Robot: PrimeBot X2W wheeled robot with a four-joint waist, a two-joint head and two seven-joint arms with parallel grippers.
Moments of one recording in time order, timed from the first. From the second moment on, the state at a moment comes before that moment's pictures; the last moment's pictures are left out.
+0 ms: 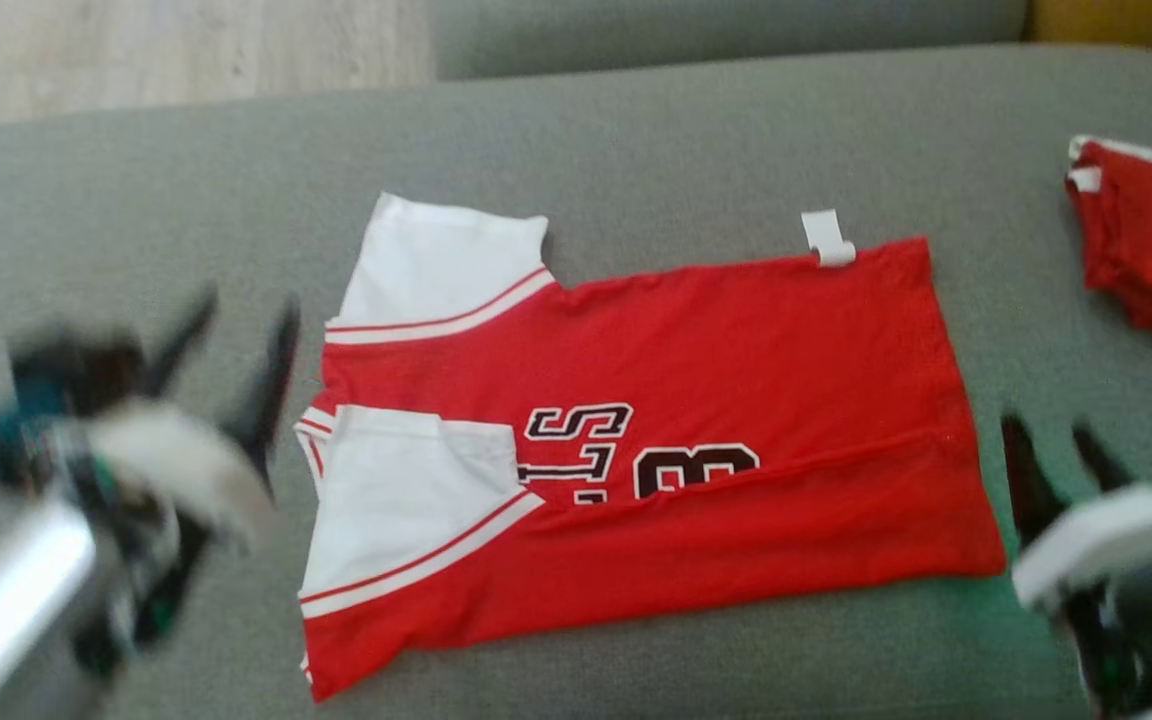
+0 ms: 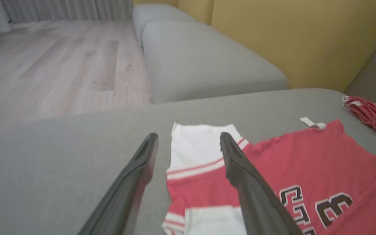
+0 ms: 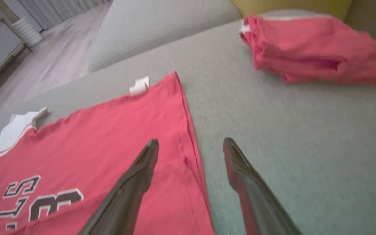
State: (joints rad) left arm -0.33 0.70 -0.64 -0.12 -0.87 0.25 0.16; right arm 0.02 -0.04 -0.20 0.05 0.32 0.12 0.35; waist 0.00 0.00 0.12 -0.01
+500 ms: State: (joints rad) left arm -0.86 0.72 -0.71 0.22 -0.77 0.03 0.45; right arm -0.36 -0.04 0.00 -0.04 0.26 0.12 0.42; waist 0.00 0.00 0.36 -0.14
